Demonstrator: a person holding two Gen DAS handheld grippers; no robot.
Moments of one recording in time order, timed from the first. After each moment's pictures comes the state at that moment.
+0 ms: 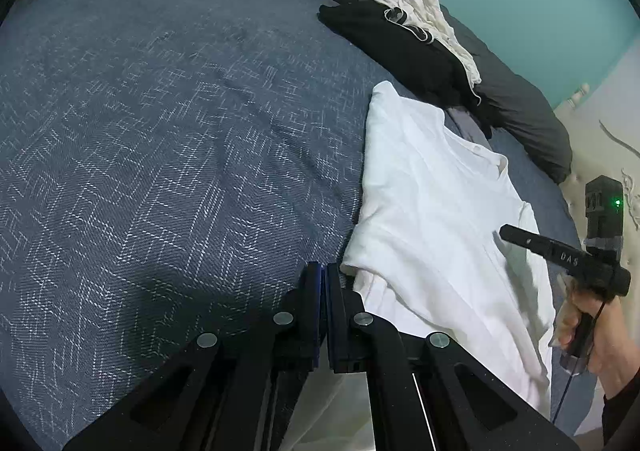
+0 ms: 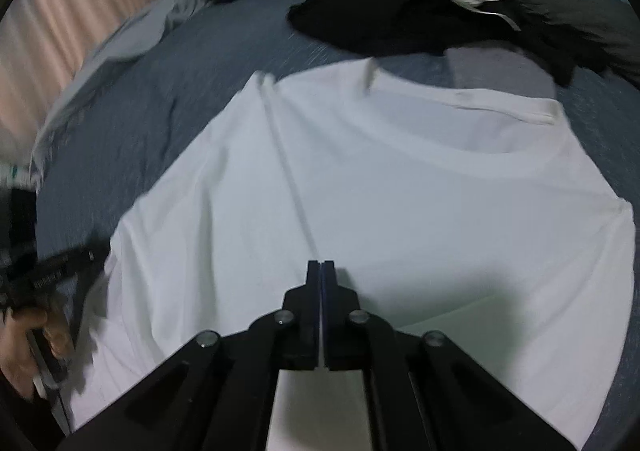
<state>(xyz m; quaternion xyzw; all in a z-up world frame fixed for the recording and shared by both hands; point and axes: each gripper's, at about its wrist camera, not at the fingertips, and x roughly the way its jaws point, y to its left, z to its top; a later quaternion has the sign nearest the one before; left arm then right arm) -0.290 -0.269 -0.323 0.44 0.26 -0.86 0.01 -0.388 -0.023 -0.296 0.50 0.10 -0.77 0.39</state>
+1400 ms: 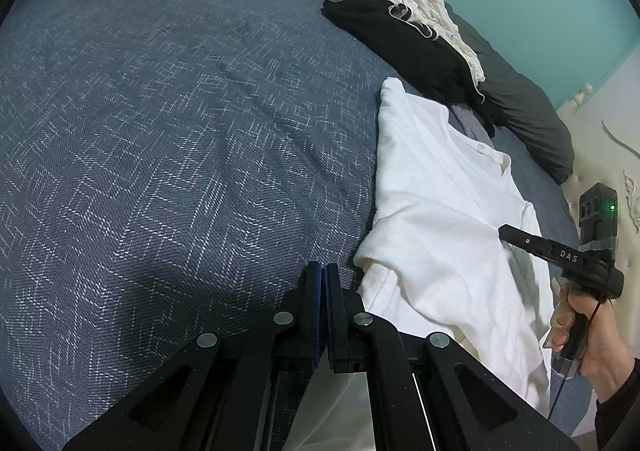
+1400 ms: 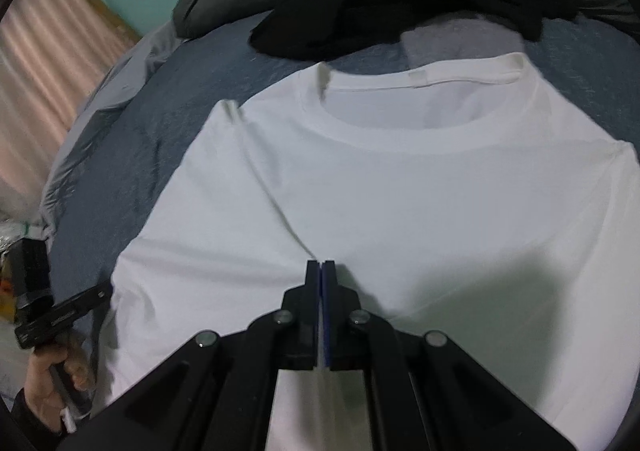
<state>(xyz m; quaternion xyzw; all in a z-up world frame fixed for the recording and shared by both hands) -0.293 -0.275 -0.327 0.44 0.26 -0.86 0.01 -0.404 -0.008 -0.309 0.51 0.02 -0.76 0.39</state>
